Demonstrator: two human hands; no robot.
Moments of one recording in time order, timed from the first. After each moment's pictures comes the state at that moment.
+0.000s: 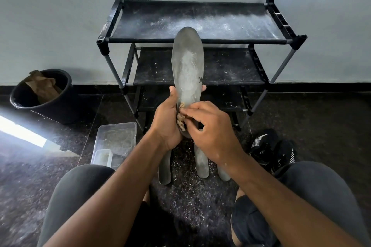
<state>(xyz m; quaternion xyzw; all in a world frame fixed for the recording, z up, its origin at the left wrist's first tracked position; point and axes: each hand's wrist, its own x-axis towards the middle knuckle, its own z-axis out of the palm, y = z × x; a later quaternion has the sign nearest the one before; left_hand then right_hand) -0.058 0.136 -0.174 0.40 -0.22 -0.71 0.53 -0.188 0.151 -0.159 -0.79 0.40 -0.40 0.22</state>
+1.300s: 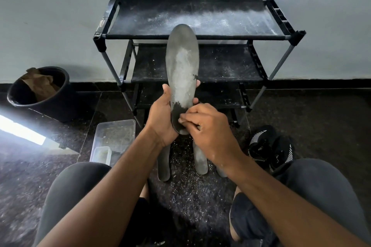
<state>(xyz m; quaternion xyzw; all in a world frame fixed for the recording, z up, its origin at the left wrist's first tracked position) -0.052 0.134 -0.183 0.34 -0.20 -0.75 0.53 -0.192 0.155 -0.171 -0.81 0.40 -0.37 0.23</state>
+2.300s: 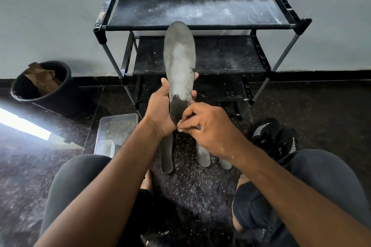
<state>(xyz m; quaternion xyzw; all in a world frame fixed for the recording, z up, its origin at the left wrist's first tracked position) -0.043 0.132 -0.183 0.33 -0.14 -0.76 0.55 -0.201 0.155 -0.170 -0.84 0.33 -0.30 0.30</state>
